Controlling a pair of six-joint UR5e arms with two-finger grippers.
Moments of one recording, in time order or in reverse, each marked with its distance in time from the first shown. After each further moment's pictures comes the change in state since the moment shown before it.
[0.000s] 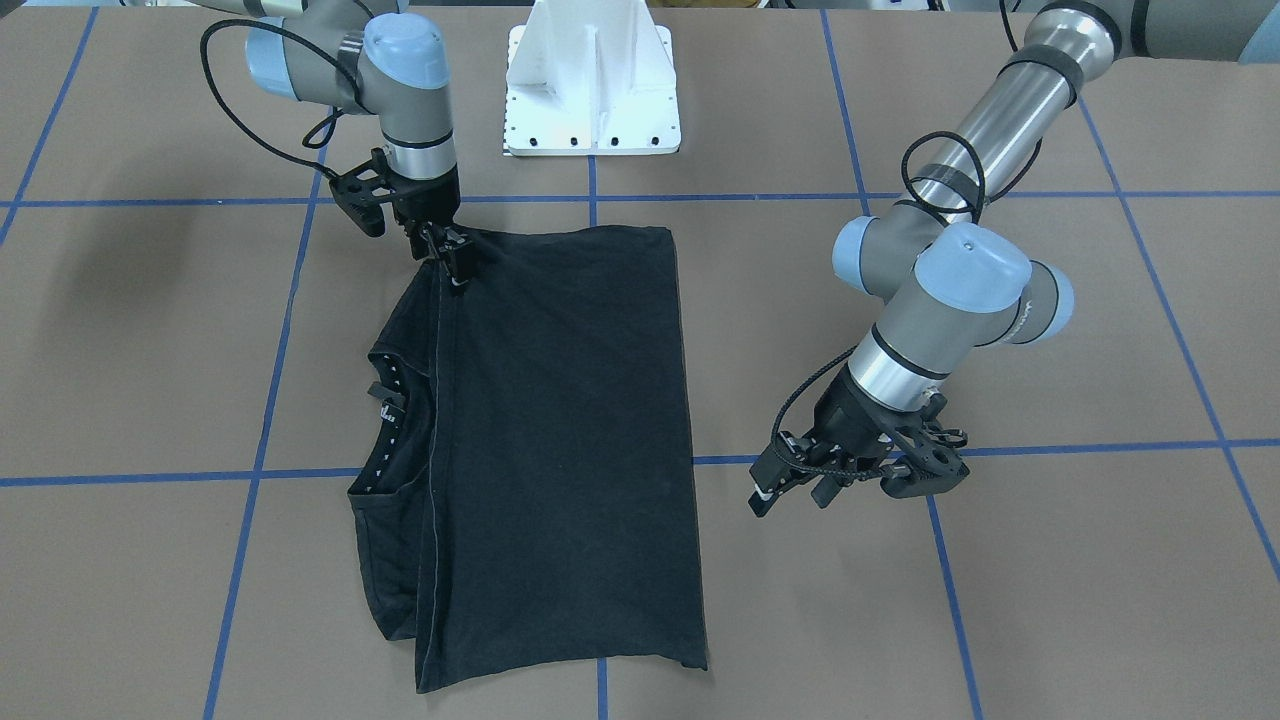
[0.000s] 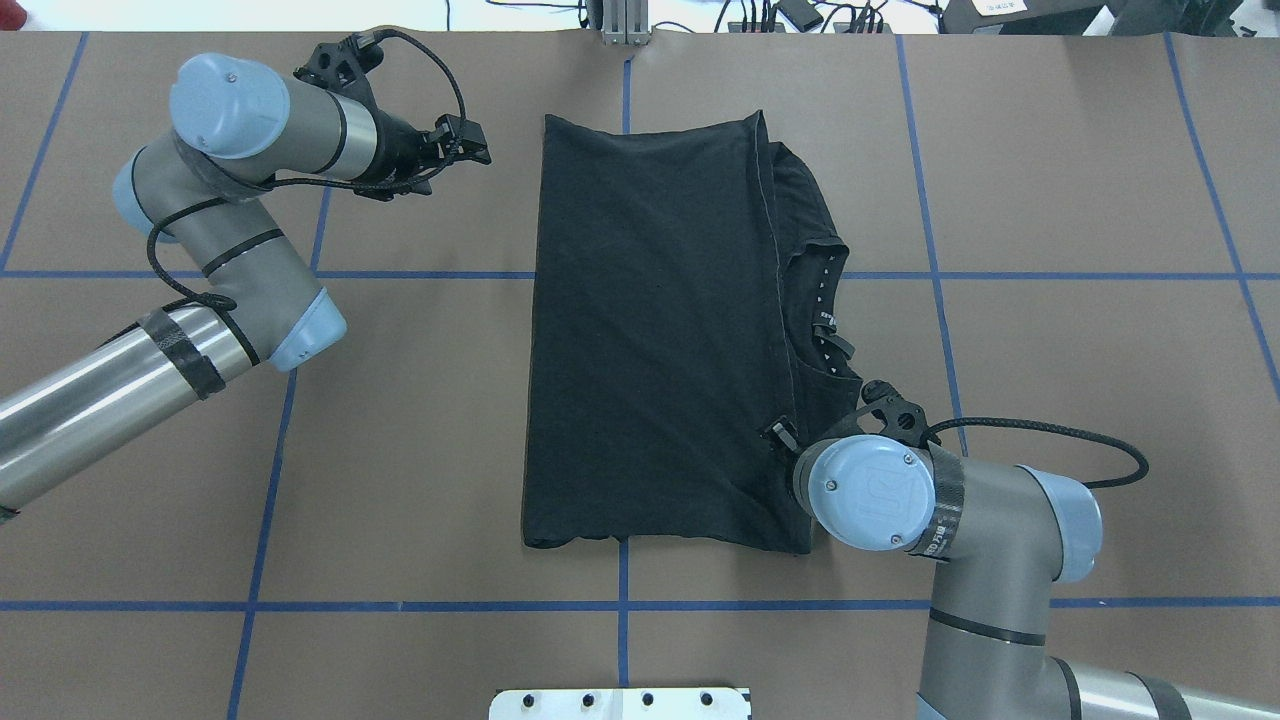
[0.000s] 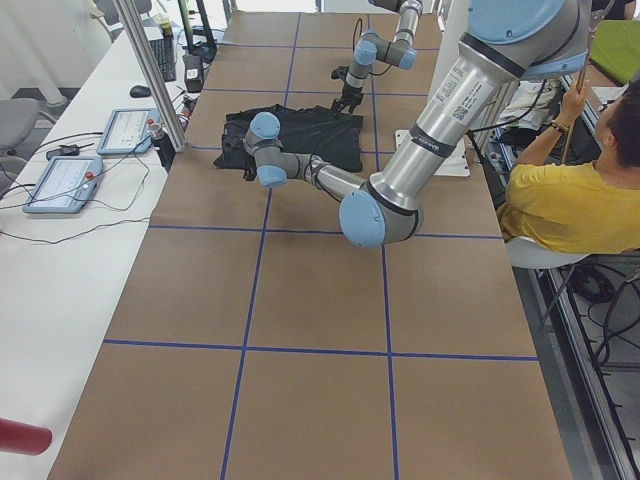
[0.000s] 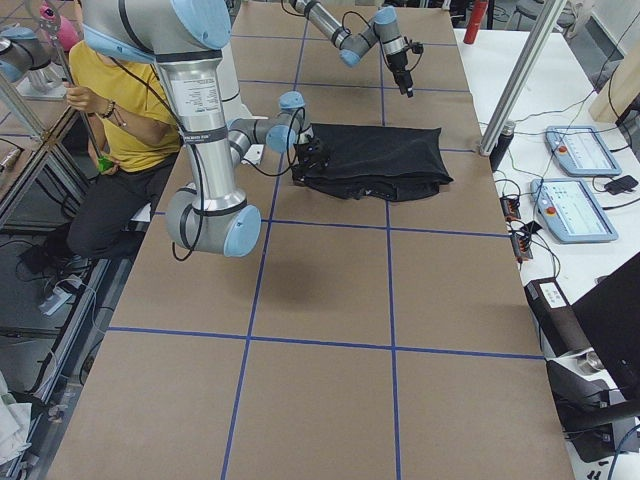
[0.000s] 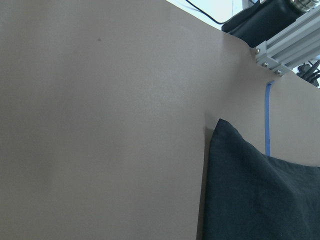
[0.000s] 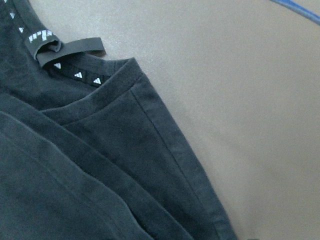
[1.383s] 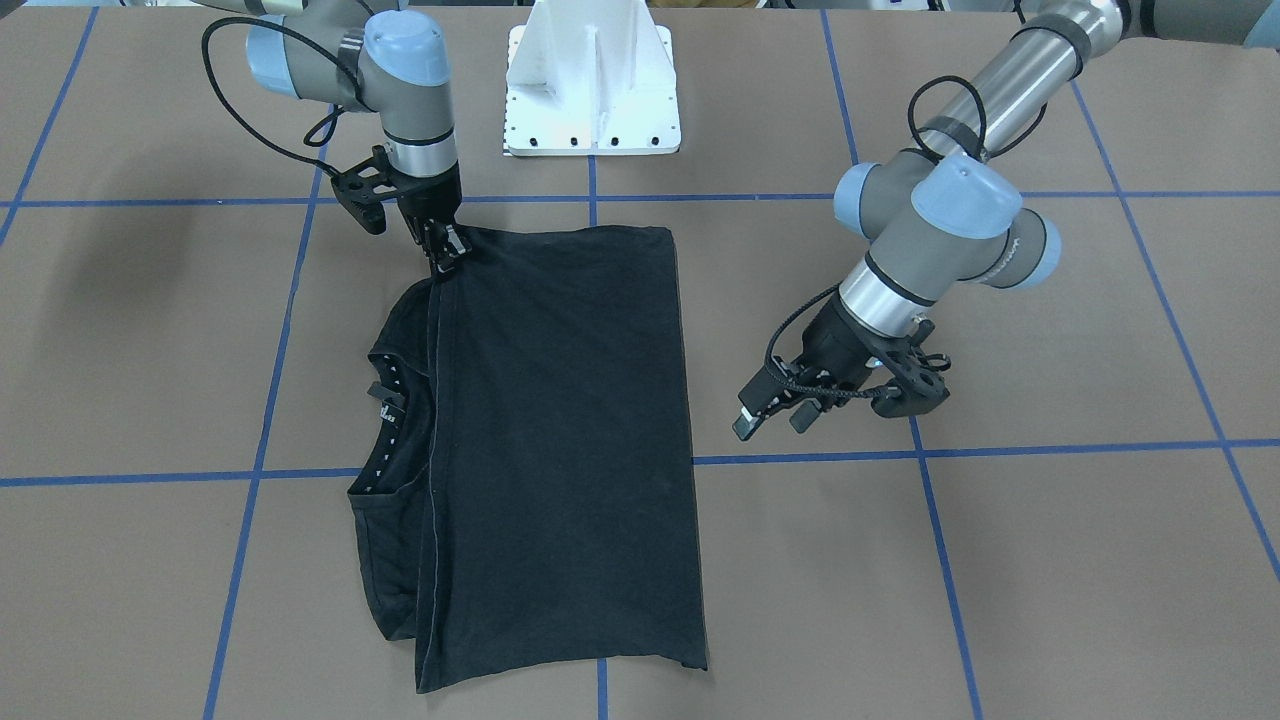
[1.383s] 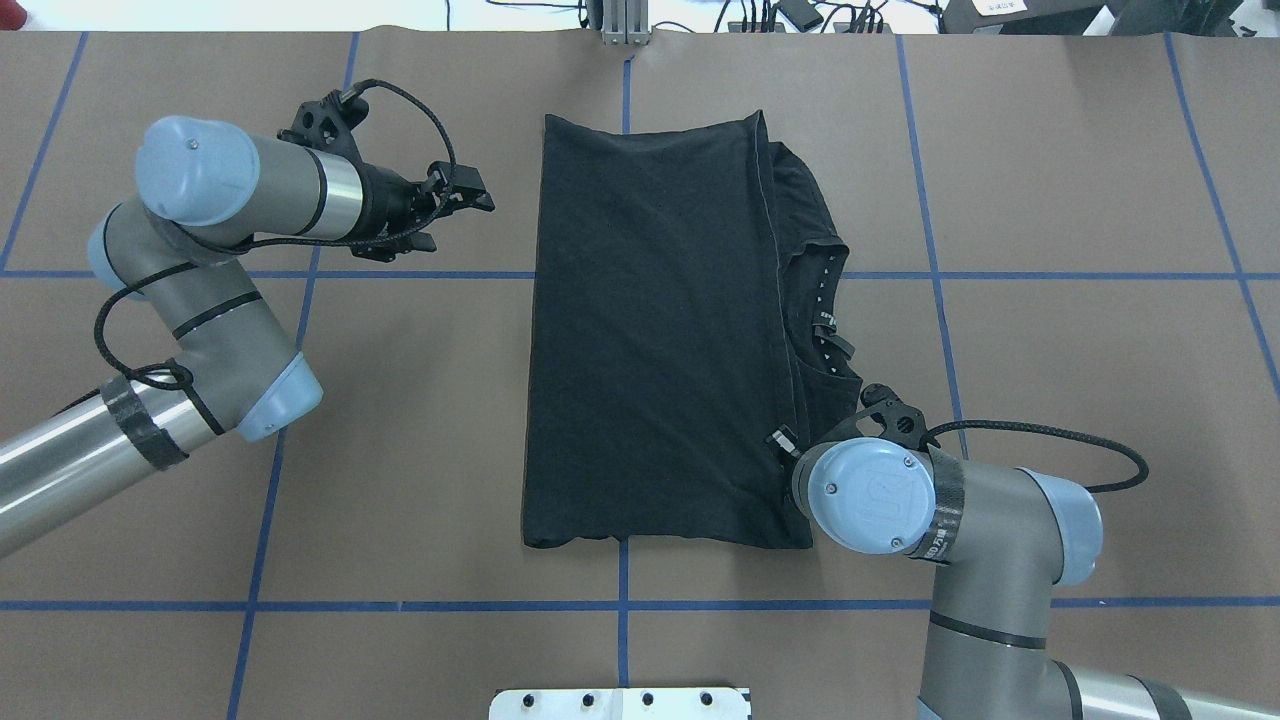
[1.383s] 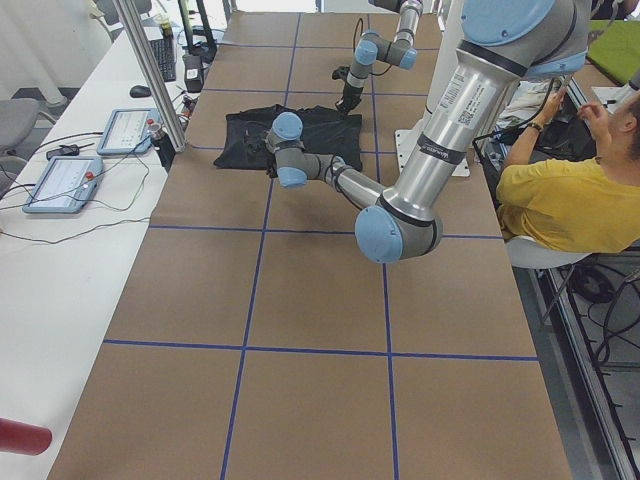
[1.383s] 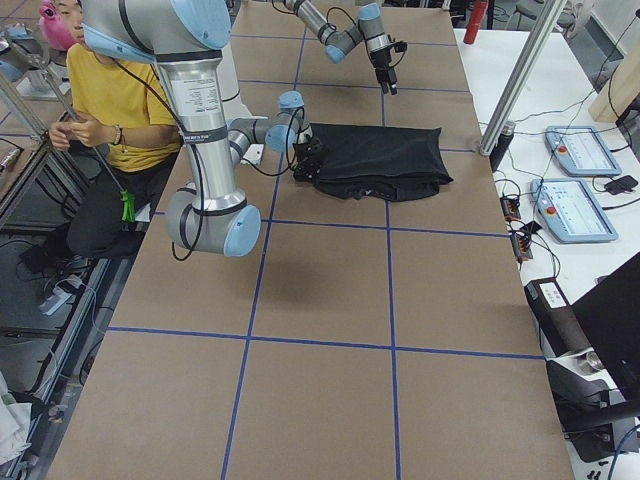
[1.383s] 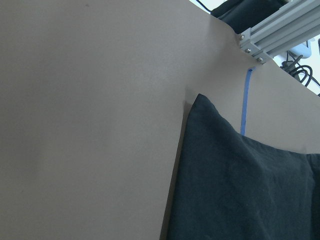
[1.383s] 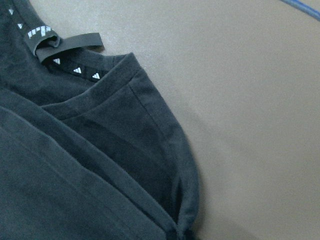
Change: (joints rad) left arm 0.086 0.148 -0.232 0.008 -0.001 -0.194; right arm -0.002 -0.001 0.012 0.000 0.010 0.009
